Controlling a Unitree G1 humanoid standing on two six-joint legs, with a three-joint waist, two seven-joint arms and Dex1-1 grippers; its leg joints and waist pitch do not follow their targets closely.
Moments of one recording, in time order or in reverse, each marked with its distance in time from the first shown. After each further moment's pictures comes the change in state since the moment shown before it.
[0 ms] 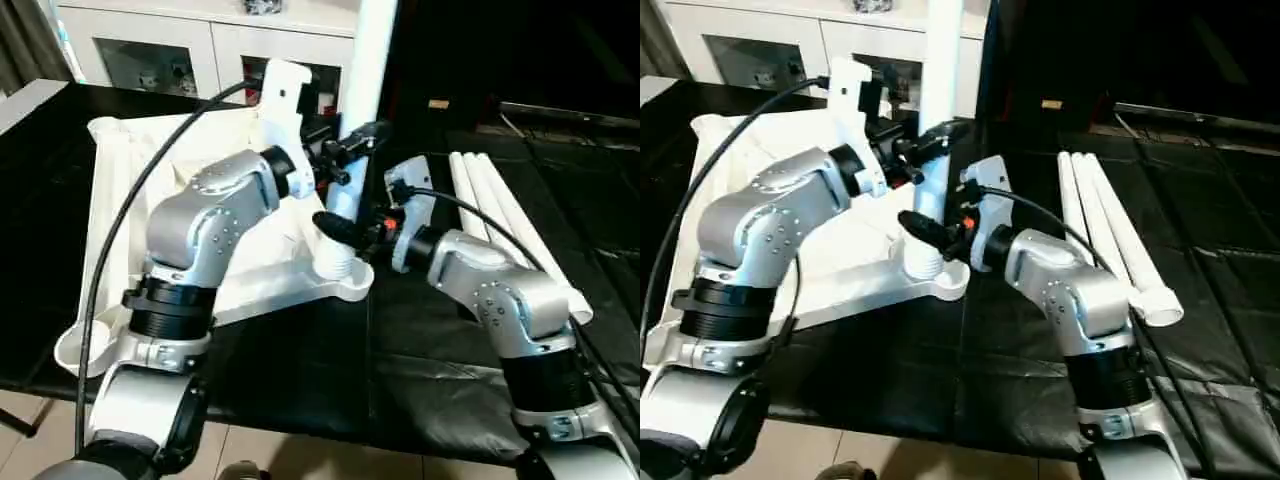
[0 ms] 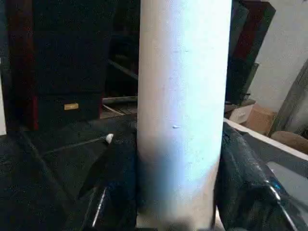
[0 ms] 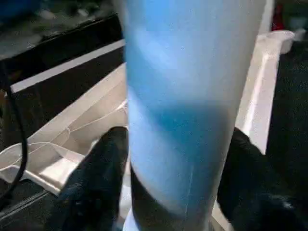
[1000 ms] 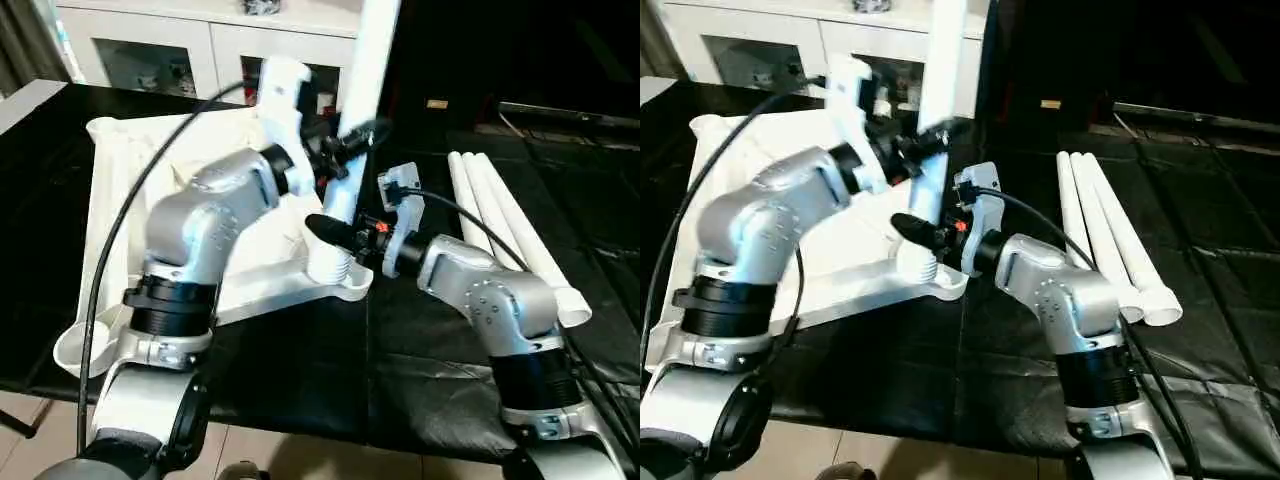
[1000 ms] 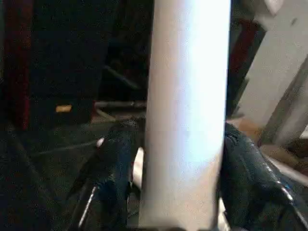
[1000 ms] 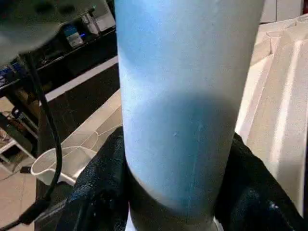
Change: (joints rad) left arm -0.021 -0.014 0.079 0.011 -0.077 0.039 -0.006; right arm -0.003 0.005 -0.042 0.013 0.080 0.060 0.069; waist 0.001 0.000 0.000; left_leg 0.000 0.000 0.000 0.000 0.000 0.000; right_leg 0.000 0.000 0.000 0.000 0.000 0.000
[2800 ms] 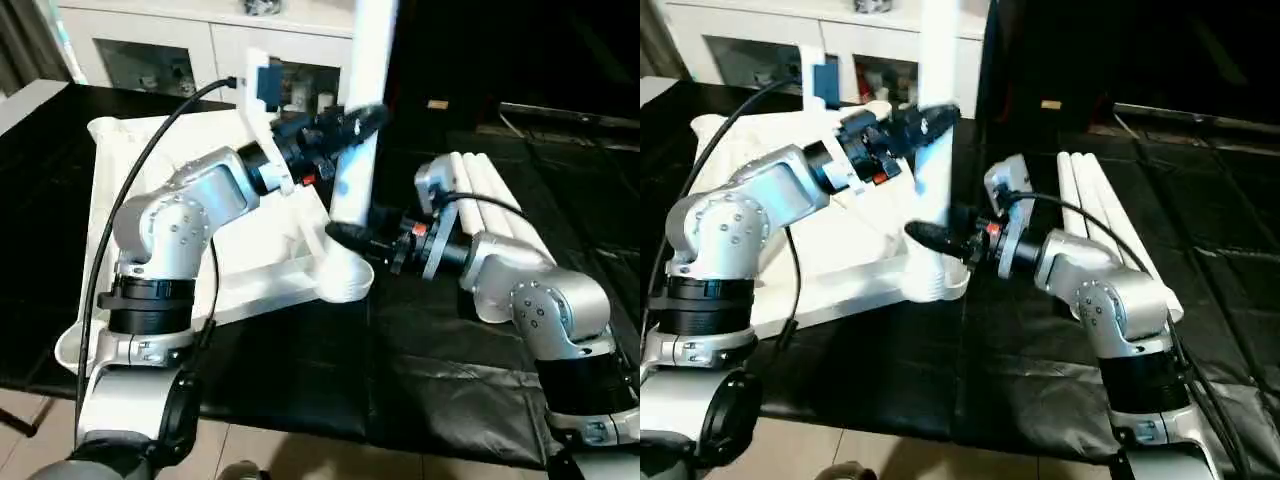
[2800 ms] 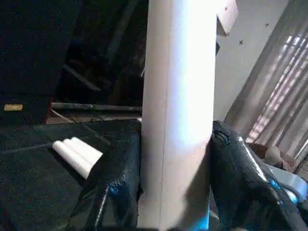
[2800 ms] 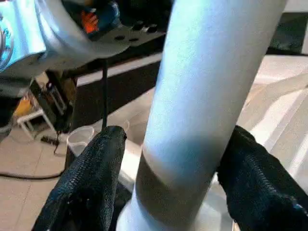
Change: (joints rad) left arm 0.019 0.042 0.028 -0.002 -0.132 0.076 -0.127; right arm 0.030 -0.172 0.022 -0.083 0.036 -0.072 0.255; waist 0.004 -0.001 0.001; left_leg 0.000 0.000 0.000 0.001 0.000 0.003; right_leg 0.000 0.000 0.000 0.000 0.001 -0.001
